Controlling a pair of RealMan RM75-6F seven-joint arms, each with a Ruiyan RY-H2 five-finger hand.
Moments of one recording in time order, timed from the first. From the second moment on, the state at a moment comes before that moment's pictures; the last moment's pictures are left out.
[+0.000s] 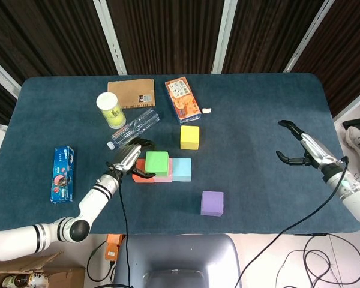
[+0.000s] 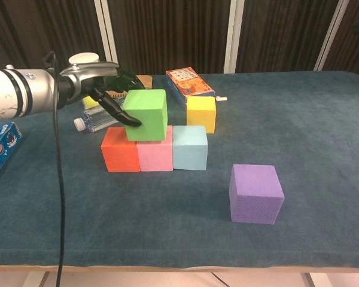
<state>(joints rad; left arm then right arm) -0.93 -1.45 -0.32 -1.54 0.77 0.76 0.09 0.61 -0.86 0.15 -1.54 -1.44 0.75 0.93</state>
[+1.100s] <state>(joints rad) -0.93 -1.45 -0.28 -1.48 0.79 0.73 0.03 0.61 -0.86 0.14 -1.53 -1.44 0.75 0.94</state>
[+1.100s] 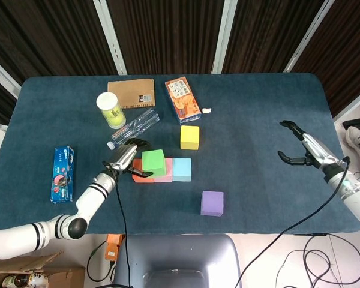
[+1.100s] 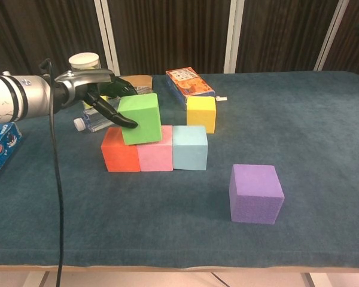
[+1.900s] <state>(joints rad) -0.93 -1.47 -0.25 -1.41 0.96 0.75 0.02 0.61 -0.86 0.13 -1.51 -1.45 0.74 0.97</state>
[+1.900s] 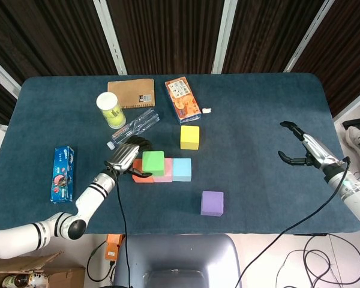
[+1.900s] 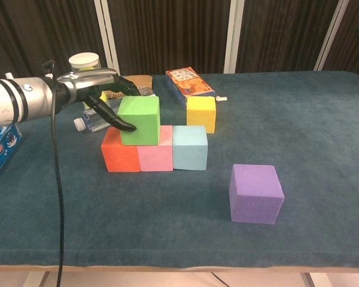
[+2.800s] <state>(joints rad) -0.92 -1.47 -0.24 -1.41 0.99 0.73 -0.01 0.61 -0.86 0.13 -1.52 -1.45 0.74 0.97</state>
